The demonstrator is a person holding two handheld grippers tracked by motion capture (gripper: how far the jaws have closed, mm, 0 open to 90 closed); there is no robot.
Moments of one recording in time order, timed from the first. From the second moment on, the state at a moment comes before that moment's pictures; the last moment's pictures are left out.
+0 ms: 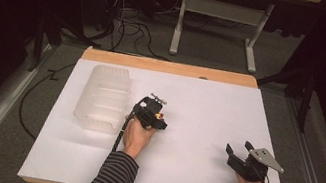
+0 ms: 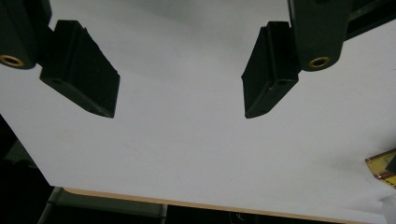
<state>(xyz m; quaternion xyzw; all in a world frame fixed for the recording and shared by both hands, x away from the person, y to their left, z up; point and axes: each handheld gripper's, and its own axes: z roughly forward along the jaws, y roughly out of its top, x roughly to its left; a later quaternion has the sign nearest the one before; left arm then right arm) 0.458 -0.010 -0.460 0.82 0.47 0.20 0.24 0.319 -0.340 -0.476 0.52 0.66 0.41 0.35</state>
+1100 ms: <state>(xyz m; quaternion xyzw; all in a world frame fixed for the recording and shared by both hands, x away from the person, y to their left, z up) 0.424 0.000 -0.418 0.82 0.42 0.22 0.31 0.319 -0.337 -0.476 0.51 0.67 0.41 0.35</state>
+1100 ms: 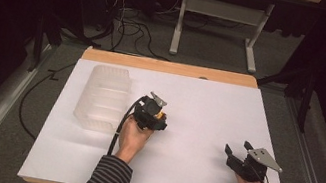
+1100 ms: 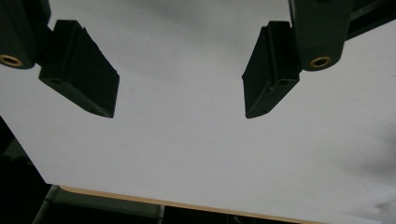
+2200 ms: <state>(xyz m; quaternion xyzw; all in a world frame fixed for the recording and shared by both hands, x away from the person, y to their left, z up) 0.385 0.041 -0.362 0.78 0.40 0.22 0.42 0.322 -0.341 -0.476 0.53 0.66 0.41 0.34</state>
